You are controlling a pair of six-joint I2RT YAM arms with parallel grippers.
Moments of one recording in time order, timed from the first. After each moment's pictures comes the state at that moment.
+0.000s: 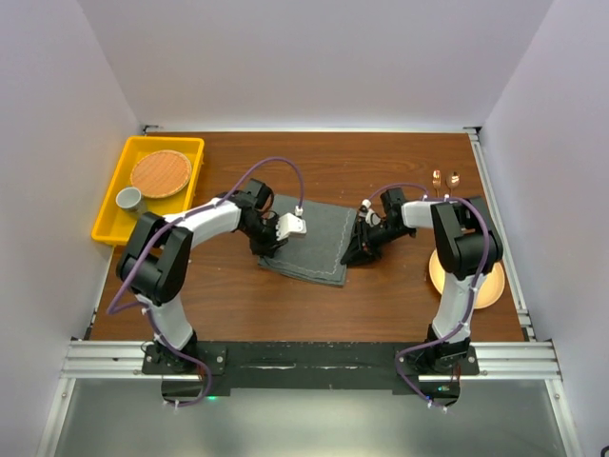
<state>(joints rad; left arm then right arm) -0.46 1.79 1.10 -0.57 0.47 0.89 0.22 1.98 1.03 -0.48 -0.87 0.39</state>
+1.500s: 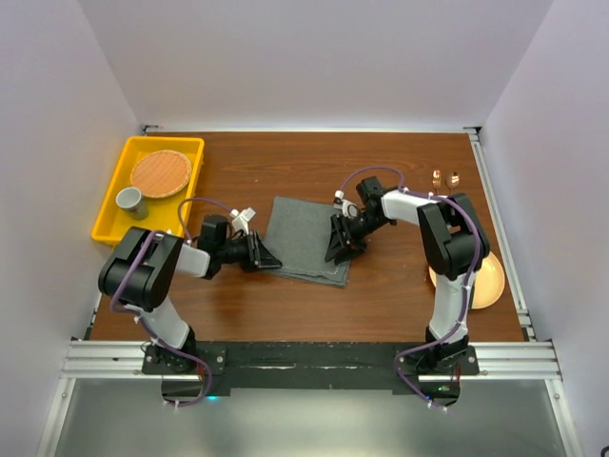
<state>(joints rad) -0.25 1.70 0.46 0.52 0.82 -0.65 0.36 2.01 1.22 -0.63 -0.81 0.19</state>
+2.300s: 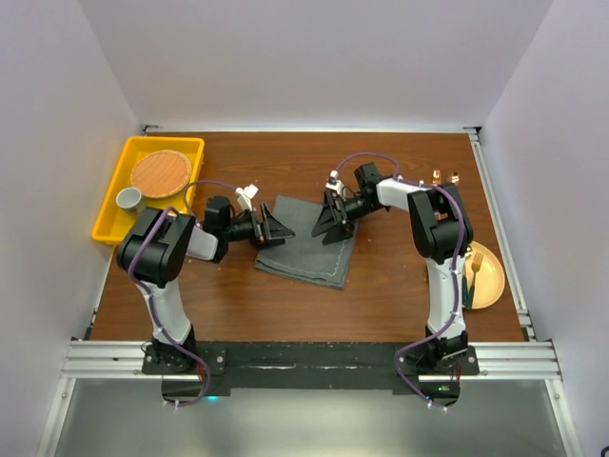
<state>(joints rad) -0.23 1.90 0.64 0.81 0.93 -0.83 0.33 2.19 1.45 -0.55 -1.10 0.15</state>
